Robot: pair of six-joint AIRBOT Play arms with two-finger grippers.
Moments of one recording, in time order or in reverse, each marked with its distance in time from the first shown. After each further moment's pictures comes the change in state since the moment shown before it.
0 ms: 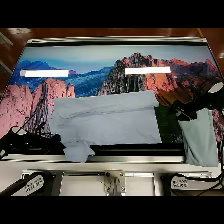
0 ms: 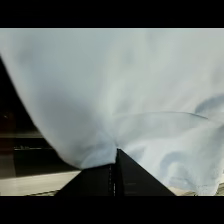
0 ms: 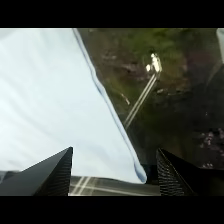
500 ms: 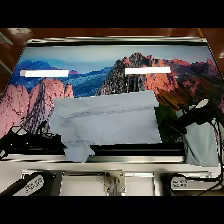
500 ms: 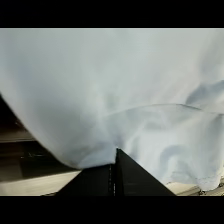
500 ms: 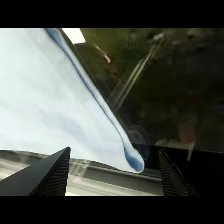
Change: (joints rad) left arm -0.010 0.022 0.000 -0.011 -0.010 0.075; right arm 0.020 0.000 -0.288 0.021 -0.048 -0.056
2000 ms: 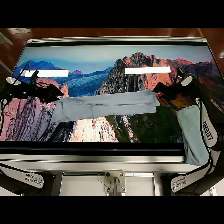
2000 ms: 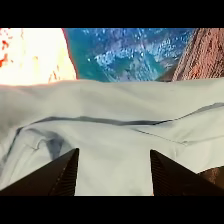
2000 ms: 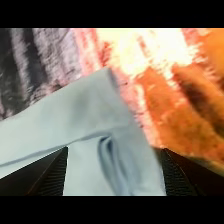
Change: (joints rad) left arm -0.046 -0.623 1.006 -0.130 0.026 0.002; right arm 0.203 -0.244 0.477 0.061 -0.560 0.153
